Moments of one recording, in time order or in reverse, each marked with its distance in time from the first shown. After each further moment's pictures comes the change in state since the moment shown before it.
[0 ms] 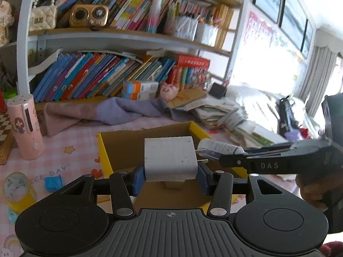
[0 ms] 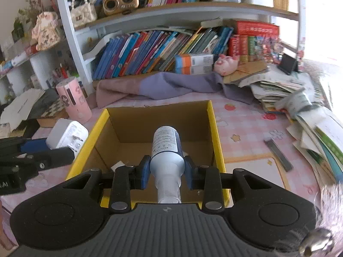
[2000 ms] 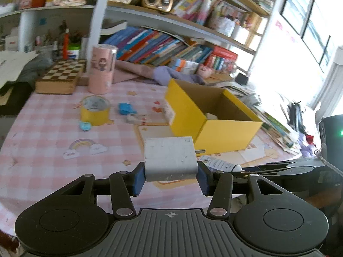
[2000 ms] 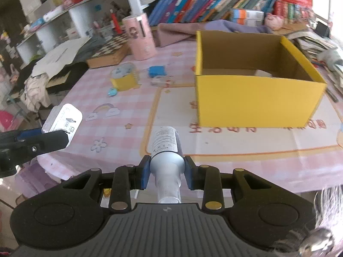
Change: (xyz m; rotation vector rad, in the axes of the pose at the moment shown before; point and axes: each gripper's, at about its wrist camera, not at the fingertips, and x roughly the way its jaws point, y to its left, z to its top) left arm -0.179 0.086 -0.121 -0.165 0.054 0.045; right arm -0.045 0.184 -0.128 0.004 0.175 0.071
